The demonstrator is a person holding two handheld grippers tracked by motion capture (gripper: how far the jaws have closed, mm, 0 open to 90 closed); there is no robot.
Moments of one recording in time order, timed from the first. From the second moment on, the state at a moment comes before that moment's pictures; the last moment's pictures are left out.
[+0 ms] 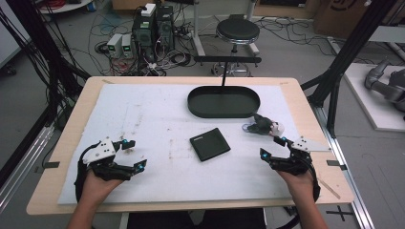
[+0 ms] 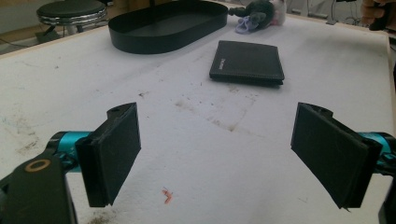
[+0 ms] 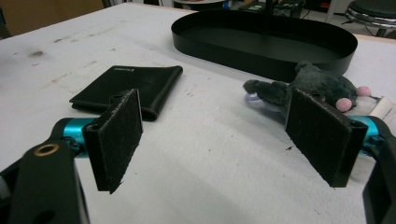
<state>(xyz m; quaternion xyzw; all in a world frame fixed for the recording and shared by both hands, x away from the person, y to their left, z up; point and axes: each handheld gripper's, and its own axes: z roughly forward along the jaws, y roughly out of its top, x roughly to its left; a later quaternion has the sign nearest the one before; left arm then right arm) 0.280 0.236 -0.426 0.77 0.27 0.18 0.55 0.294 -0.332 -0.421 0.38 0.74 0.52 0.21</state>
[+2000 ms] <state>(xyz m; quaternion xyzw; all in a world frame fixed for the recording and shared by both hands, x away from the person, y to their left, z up) 0.277 0.245 -0.433 0.77 0.28 0.18 0.54 0.392 -0.210 -0.444 0.40 0.81 0.42 0.08</state>
